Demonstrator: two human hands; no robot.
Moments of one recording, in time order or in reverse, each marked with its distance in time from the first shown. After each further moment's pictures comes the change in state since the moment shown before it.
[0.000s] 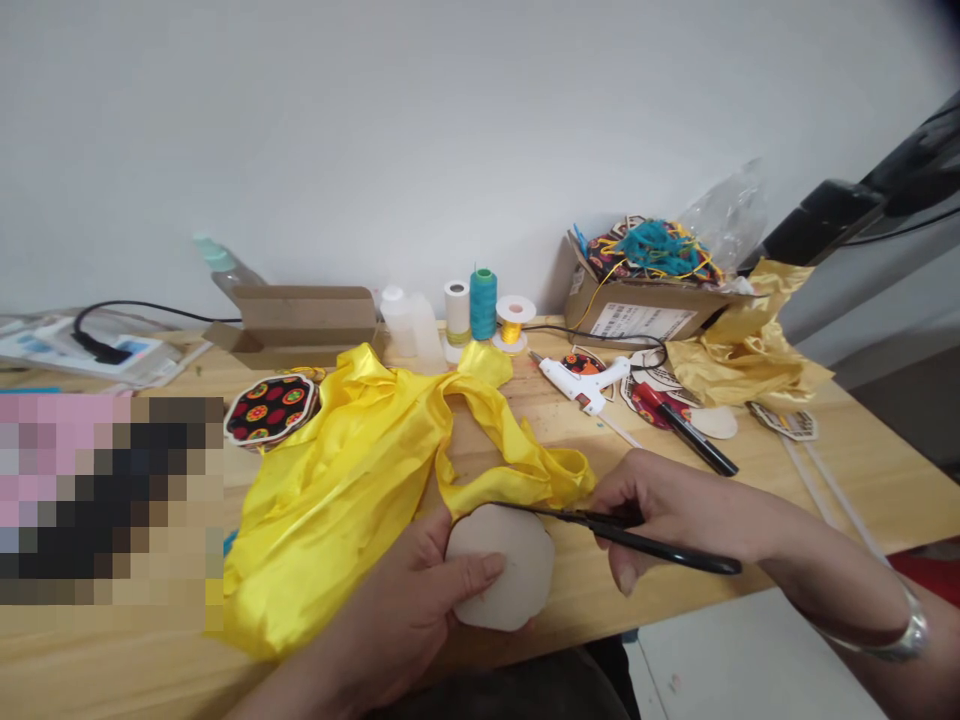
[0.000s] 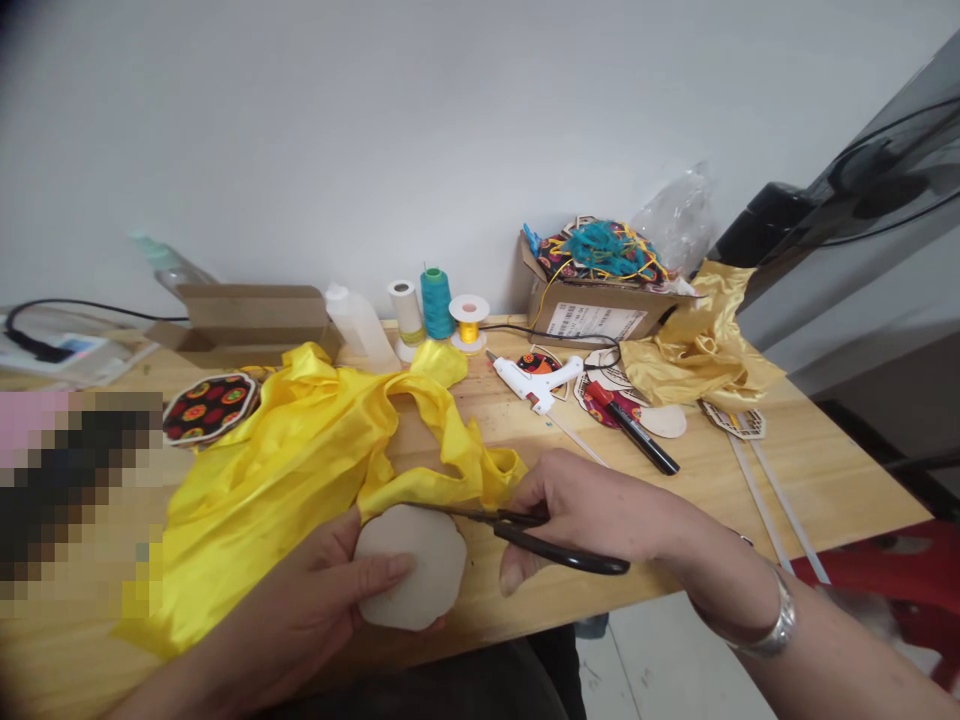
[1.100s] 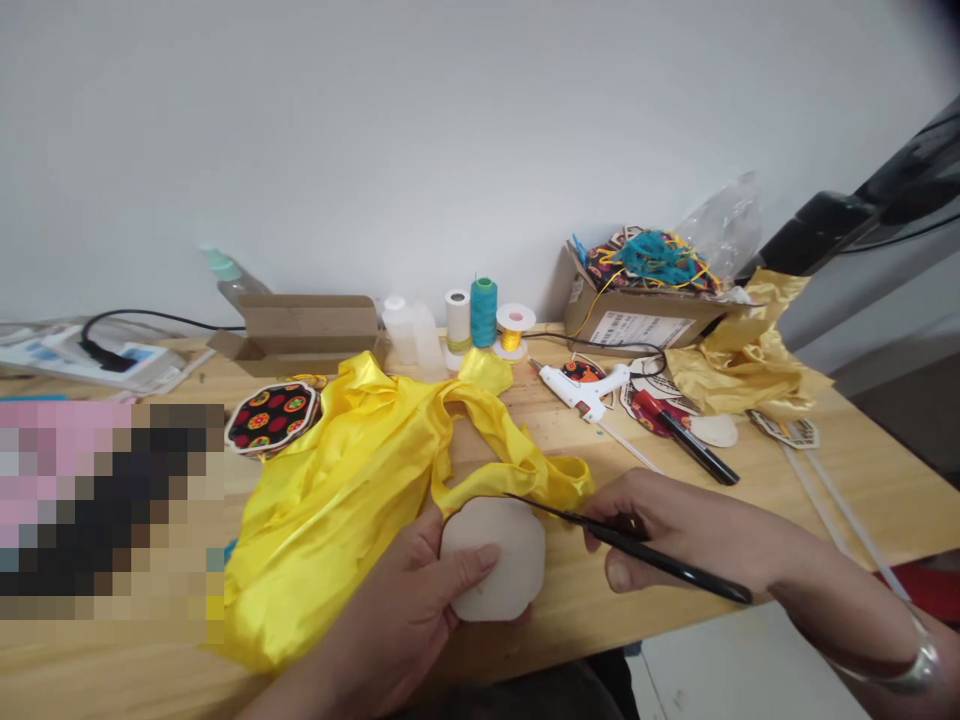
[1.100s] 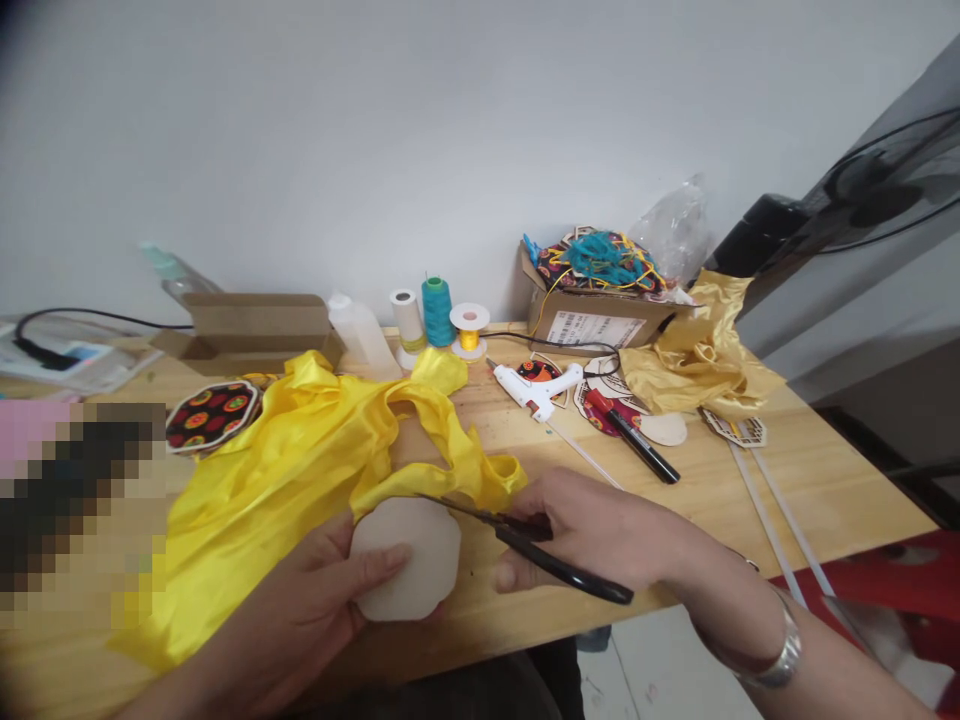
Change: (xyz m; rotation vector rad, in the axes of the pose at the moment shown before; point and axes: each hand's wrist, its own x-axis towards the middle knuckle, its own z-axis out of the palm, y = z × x) left_hand -0.001 0.008 0.011 -0.105 0.120 0.053; right_hand -0.009 -0.002 0.007 -0.087 0.217 -0.134
